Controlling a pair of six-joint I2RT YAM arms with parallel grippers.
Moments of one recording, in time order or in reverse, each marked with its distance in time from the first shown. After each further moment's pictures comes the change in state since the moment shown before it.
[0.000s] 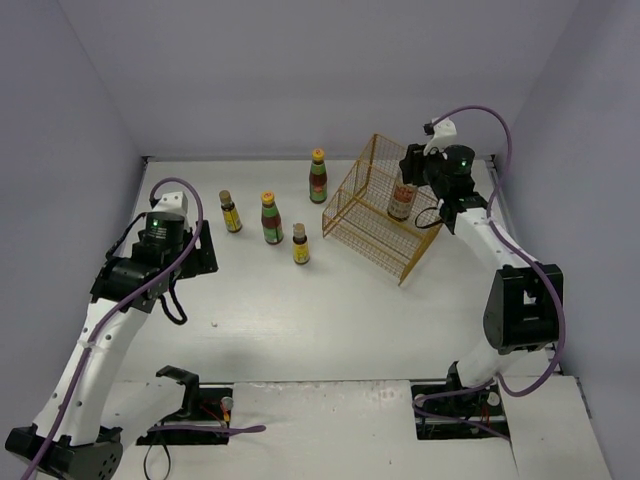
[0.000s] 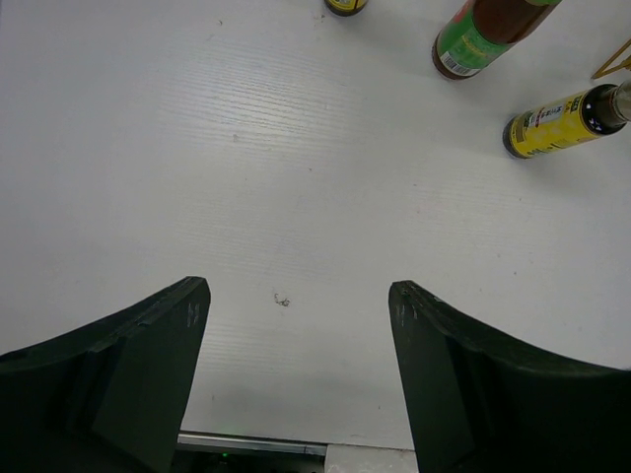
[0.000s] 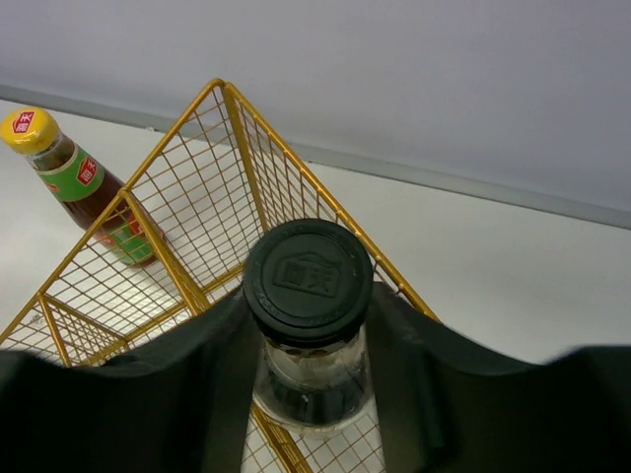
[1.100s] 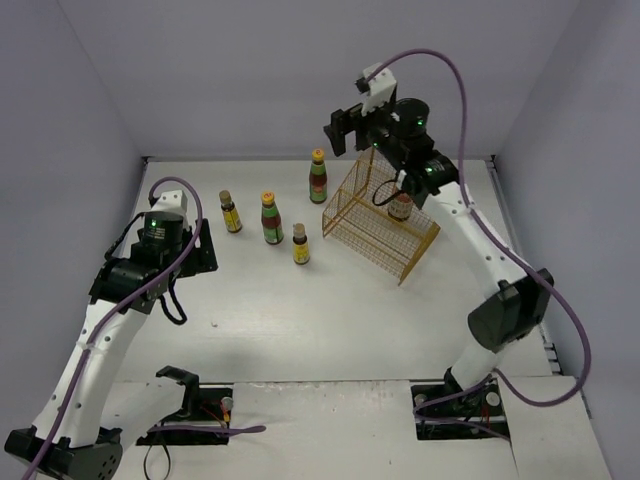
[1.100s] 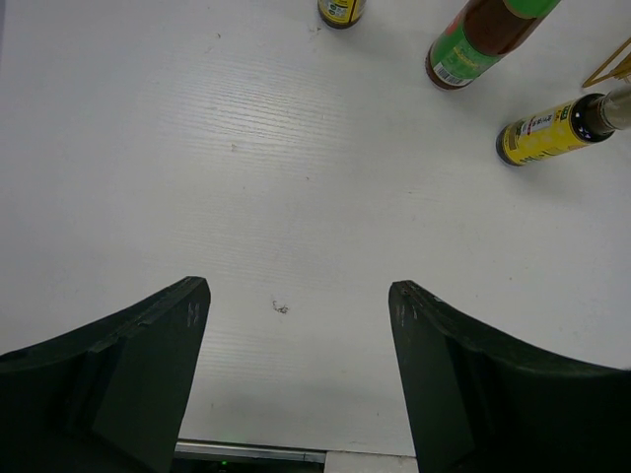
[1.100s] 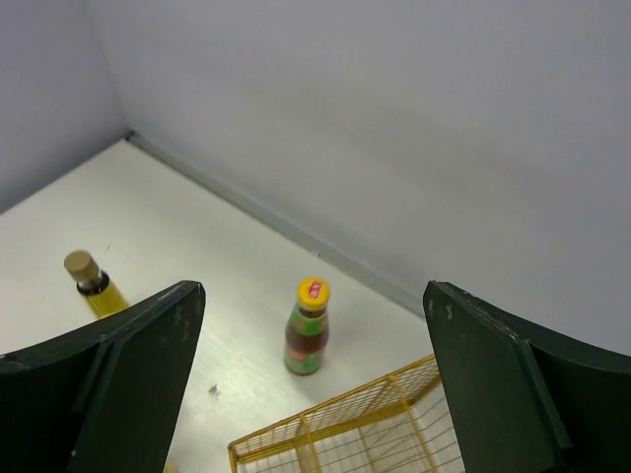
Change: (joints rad) left arm 0.000 -0.006 -0.002 0.018 0.000 0.010; right arm 0.335 0.029 0.544 -0.309 0.053 -0.086
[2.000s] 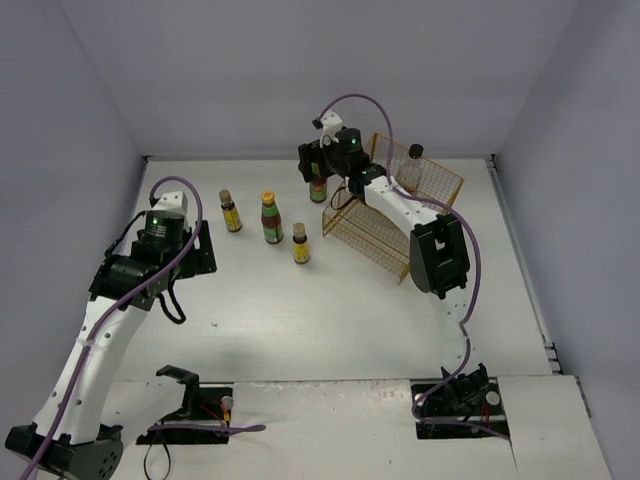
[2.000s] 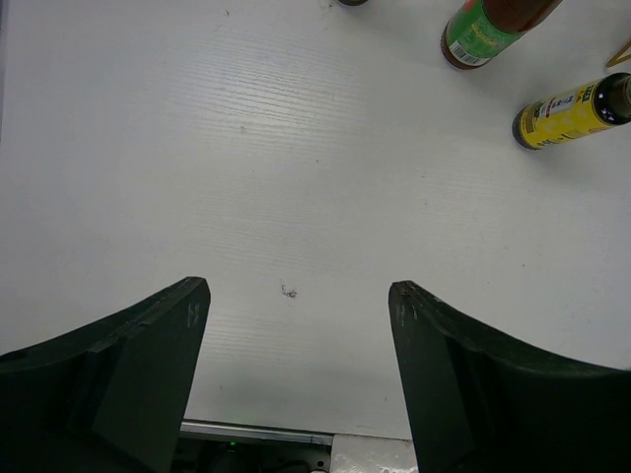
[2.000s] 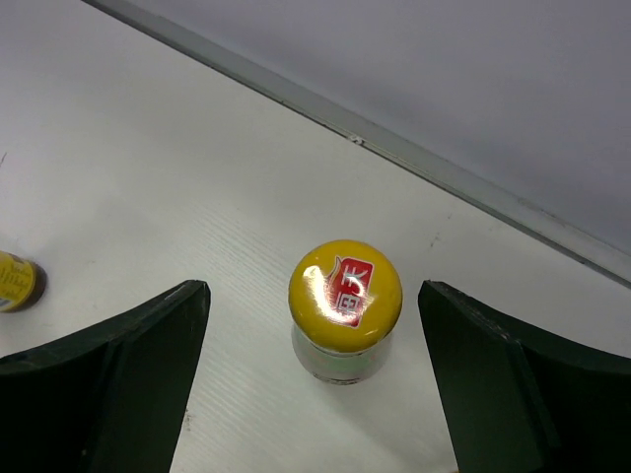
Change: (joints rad) left arm 0.000 0.015 0.021 -0.054 -0.005 -0.003; right arm 0.024 0.626 0.209 0.095 -0.006 0.086
